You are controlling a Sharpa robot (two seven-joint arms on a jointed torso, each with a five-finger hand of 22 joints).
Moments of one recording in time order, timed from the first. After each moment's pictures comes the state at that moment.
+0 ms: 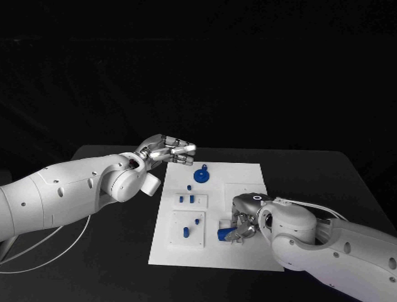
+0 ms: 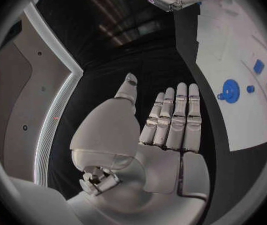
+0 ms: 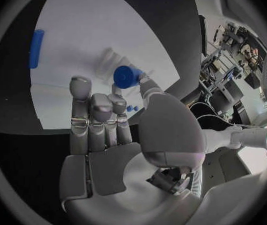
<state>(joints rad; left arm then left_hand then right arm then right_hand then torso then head) 1.26 -0.80 -0.09 1.31 -0.24 -0.13 0.30 1.25 -0.02 -0.06 0.01 0.05 0.93 0.16 0.07 0.07 1.05 0.15 0.06 0.06 1.10 0.14 0.06 0.07 0.05 1.01 0.13 0.09 0.08 1.04 -0.65 0.00 1.62 -1.71 0.01 -0.58 1.22 -0.18 0.14 0.10 0.12 1.26 0.03 0.06 0.10 1.33 -0.03 0.95 1.16 1.45 -0.08 1.02 1.04 0.08 1.46 -0.10 0.56 1.22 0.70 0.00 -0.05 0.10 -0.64</state>
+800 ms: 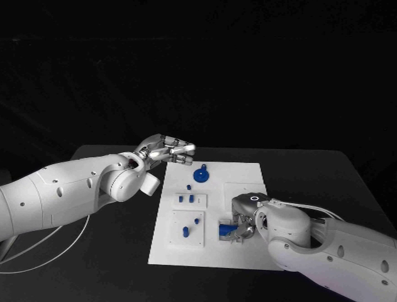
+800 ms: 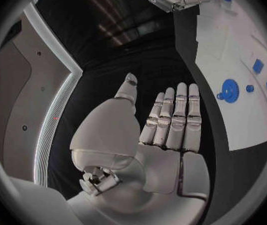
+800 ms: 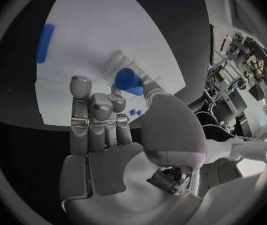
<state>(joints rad) 1.26 -0.80 -0.09 1.31 -0.24 -0.13 0.30 1.25 -0.02 -0.06 0.01 0.05 0.93 0.16 0.07 0.07 1.05 0.15 0.06 0.06 1.10 0.14 0.06 0.07 0.05 1.01 0.13 0.09 0.08 1.04 -0.63 -0.02 1.60 -1.80 0.04 -0.61 1.18 -0.20 0.16 0.14 0.14 1.25 0.04 0.06 0.10 1.32 -0.03 0.93 1.15 1.45 -0.08 1.01 1.03 0.08 1.46 -0.10 0.54 1.22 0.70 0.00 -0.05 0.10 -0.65</state>
